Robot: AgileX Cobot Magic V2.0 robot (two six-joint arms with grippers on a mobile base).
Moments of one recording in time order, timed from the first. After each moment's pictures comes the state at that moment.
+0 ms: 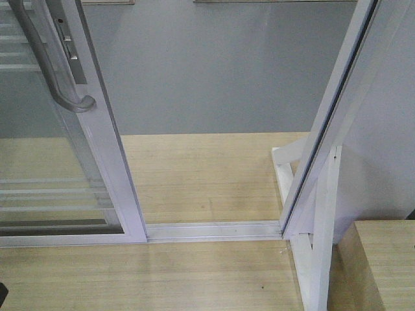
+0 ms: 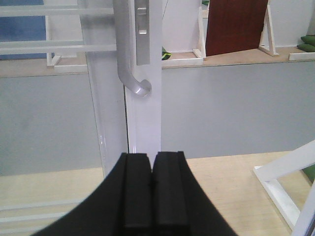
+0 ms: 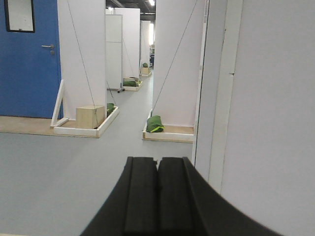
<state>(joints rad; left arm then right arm) -0.08 -0.01 0.03 -0.02 0.23 0.02 0.09 0.16 -0.13 -0.70 -0.01 0.67</state>
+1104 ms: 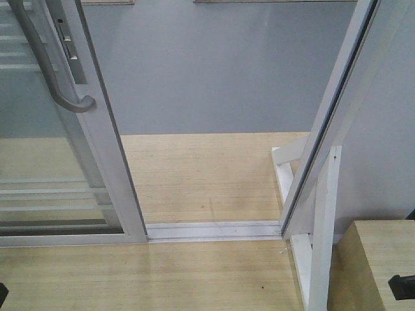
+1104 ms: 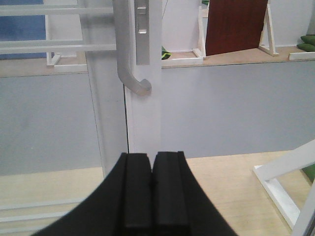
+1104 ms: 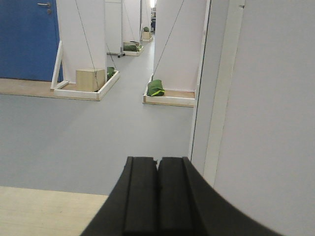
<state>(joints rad) -0.08 -0.01 0.03 -0.02 0.23 0.02 0.09 -0.01 0.03 0.02 0.13 -0.06</state>
